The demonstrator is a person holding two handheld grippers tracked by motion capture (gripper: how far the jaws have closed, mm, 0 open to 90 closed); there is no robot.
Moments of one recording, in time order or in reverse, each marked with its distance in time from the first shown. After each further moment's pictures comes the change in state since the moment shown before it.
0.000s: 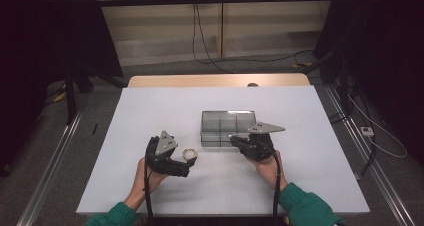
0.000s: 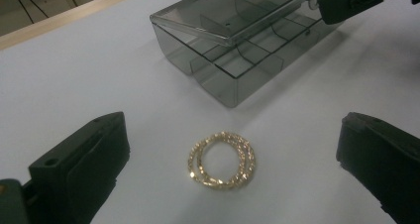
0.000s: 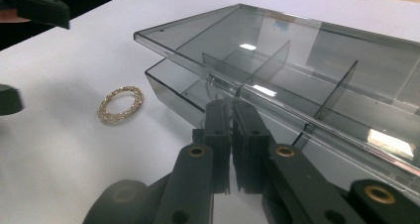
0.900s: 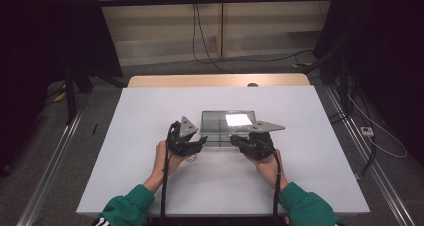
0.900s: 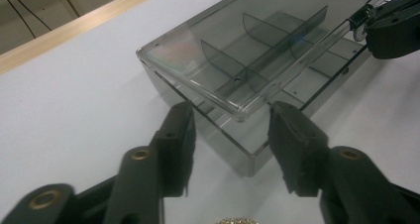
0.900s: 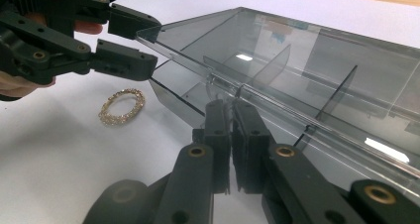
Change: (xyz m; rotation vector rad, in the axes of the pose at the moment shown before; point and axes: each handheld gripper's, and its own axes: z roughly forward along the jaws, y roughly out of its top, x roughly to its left) left arm 0.000 0.029 0.054 0.012 0.019 0.040; right arm 0.000 0.003 0.000 0.001 0.005 -0.006
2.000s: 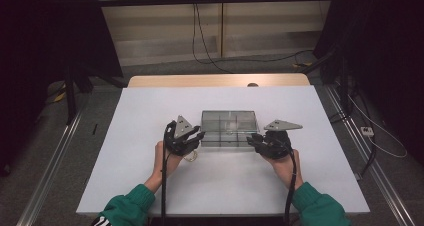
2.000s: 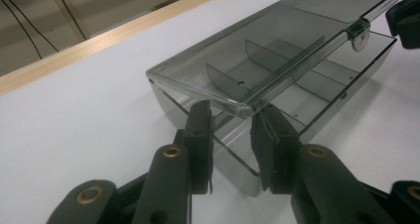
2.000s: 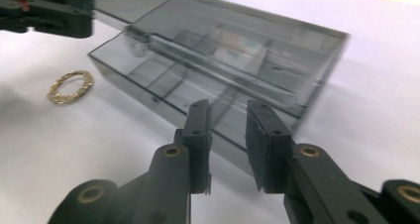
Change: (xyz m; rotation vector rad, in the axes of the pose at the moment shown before) left arm 0.005 -0.003 -0.004 -0.100 -0.007 -0.022; right arm -0.028 -0.004 -0.037 0.055 -0.139 0.020
